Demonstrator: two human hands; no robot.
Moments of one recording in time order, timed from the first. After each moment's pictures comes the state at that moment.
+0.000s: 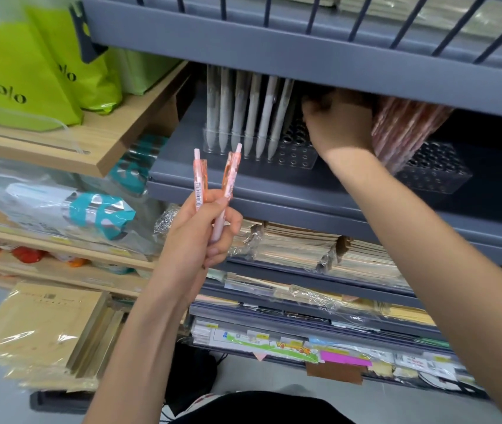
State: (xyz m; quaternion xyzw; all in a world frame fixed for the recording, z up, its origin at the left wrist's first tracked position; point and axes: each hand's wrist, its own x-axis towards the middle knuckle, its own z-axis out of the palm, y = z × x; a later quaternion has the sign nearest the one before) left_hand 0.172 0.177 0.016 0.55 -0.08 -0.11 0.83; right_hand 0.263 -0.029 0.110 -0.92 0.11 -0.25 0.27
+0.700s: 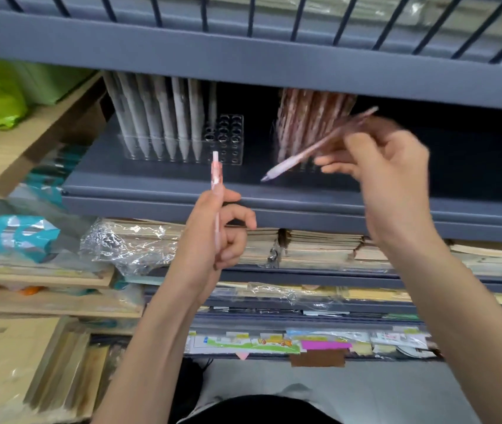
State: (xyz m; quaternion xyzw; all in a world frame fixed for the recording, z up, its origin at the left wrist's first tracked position) left_hand 0.158 0.076 0.024 0.50 -0.10 -0.19 0.84; right_hand 0.128 -0.120 0.108 -0.72 0.07 -0.29 0.63
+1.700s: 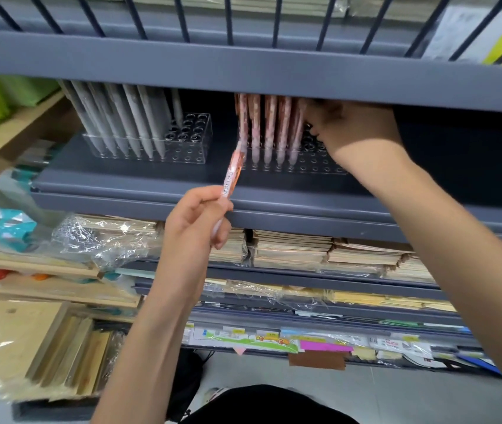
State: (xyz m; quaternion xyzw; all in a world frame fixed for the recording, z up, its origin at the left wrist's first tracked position) left_hand 0.135 0.018 0.029 0.60 -0.05 -0.03 0.80; right_hand 0.182 -0.198 0.125 -0.91 0.07 -0.22 0.34
